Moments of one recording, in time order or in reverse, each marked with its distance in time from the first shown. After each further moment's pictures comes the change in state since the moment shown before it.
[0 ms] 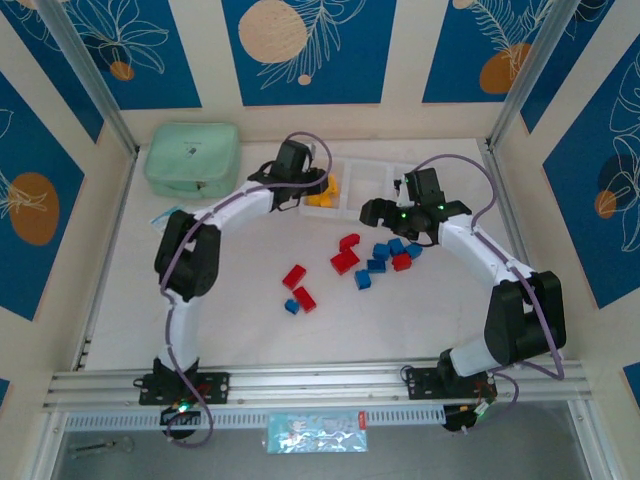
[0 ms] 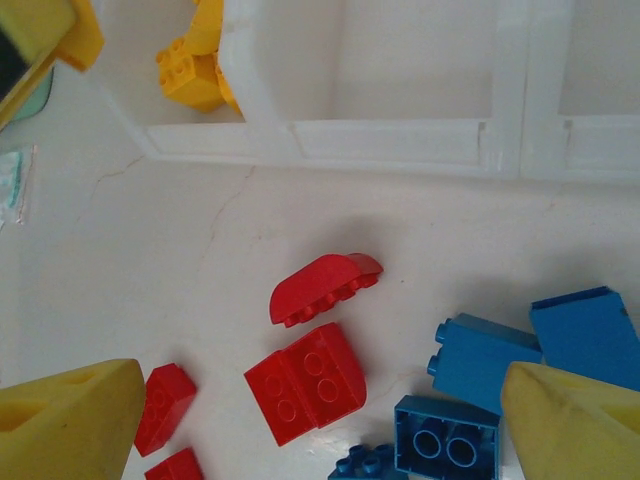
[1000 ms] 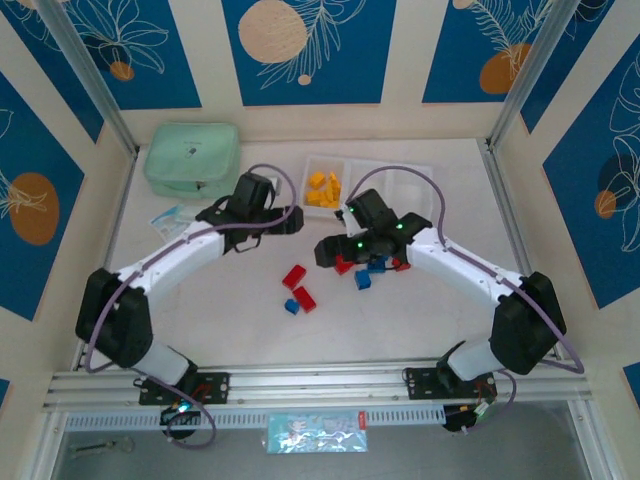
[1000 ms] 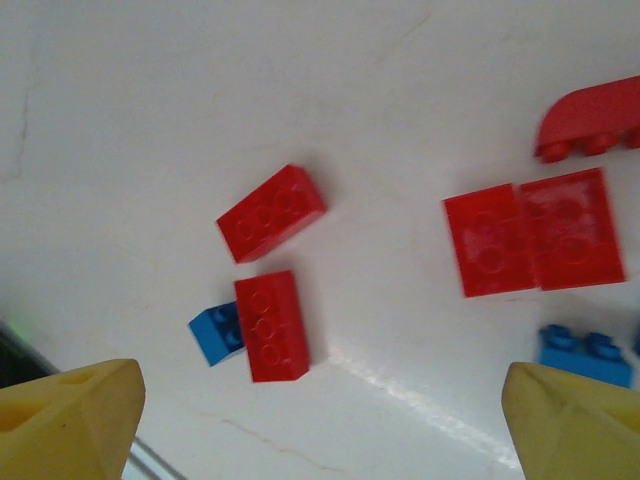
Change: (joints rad) left arm -0.009 -0.632 -0.603 -0.158 -0.052 0.027; right arm 0.409 -0.015 0.043 -0.144 0.035 -0.043
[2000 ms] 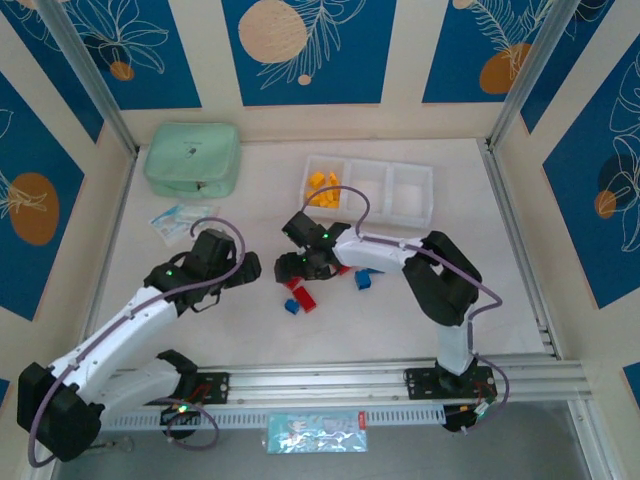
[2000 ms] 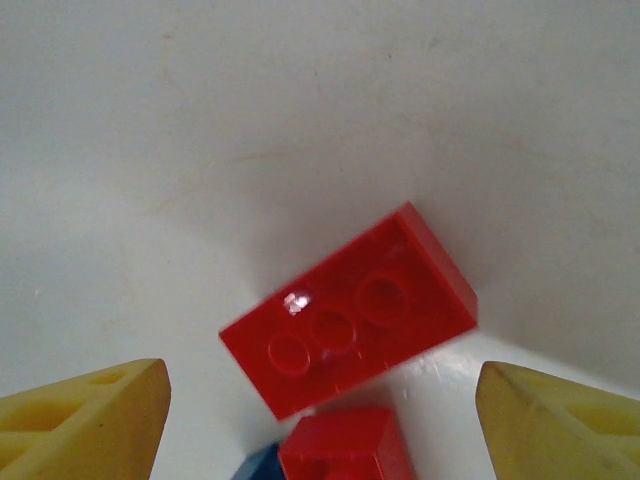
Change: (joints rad) left arm 0.001 -0.523 -0.372 -0.298 -0.208 -0.256; right arm 0.210 0.496 0.227 0.109 0.117 0.237
